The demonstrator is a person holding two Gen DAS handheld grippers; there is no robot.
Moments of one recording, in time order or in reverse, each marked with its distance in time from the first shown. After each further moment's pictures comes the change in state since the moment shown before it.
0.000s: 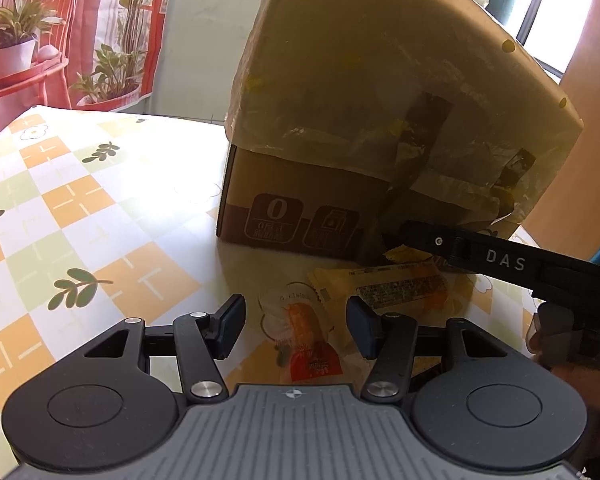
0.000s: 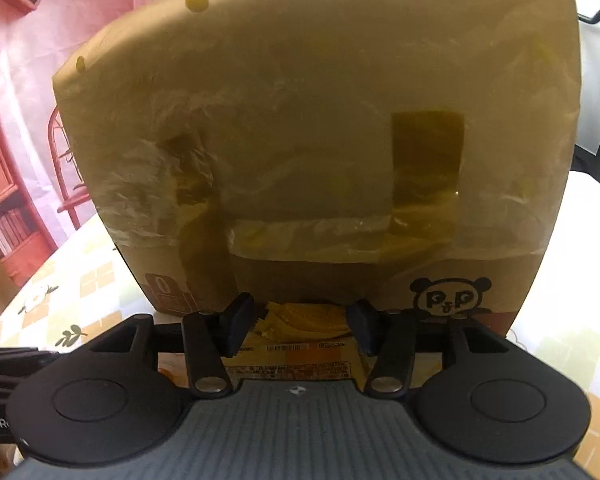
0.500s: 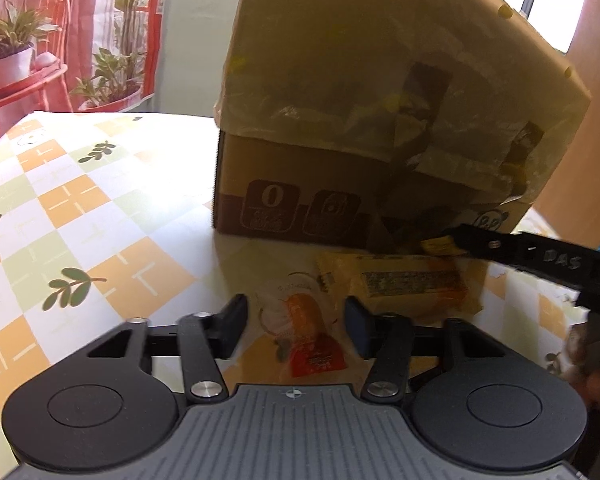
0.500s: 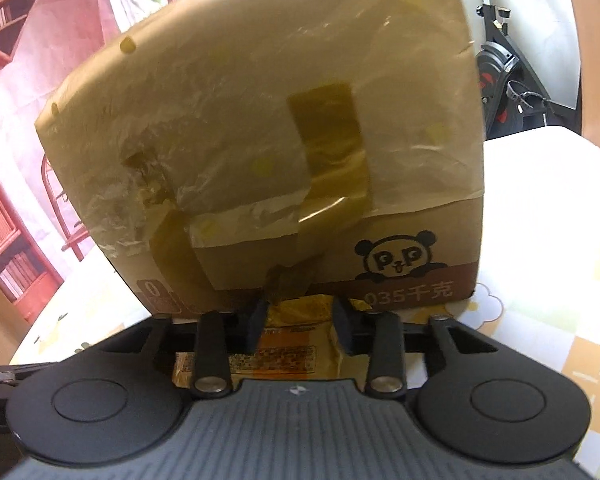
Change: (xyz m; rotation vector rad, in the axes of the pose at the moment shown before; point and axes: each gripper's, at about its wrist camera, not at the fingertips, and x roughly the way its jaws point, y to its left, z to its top) left arm 0.012 -0.015 -0.006 0.049 0.026 0.064; right arm -0.029 -0.044 -0.021 0.153 -0.029 0.026
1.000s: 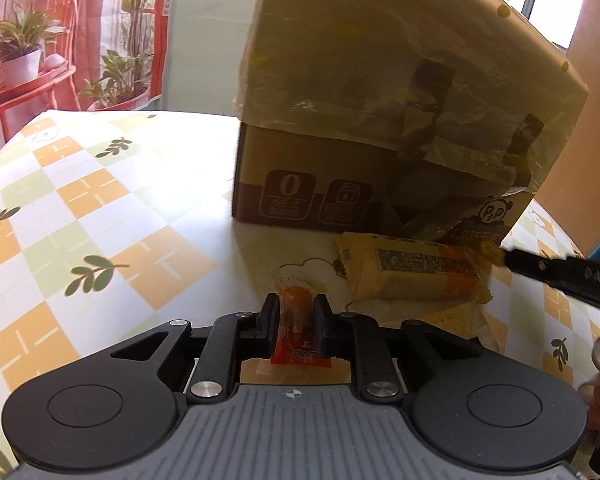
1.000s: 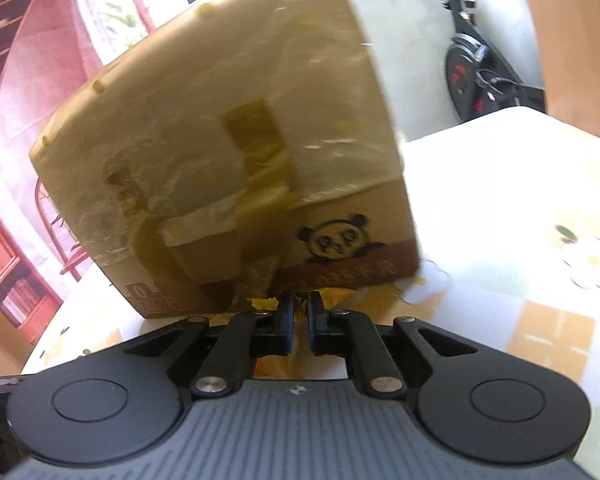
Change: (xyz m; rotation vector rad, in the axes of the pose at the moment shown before) left arm -0.017 0.007 -0.011 -0.008 -0.008 0.005; right arm -0.028 -0.028 -0.012 0.096 -0.019 -0.021
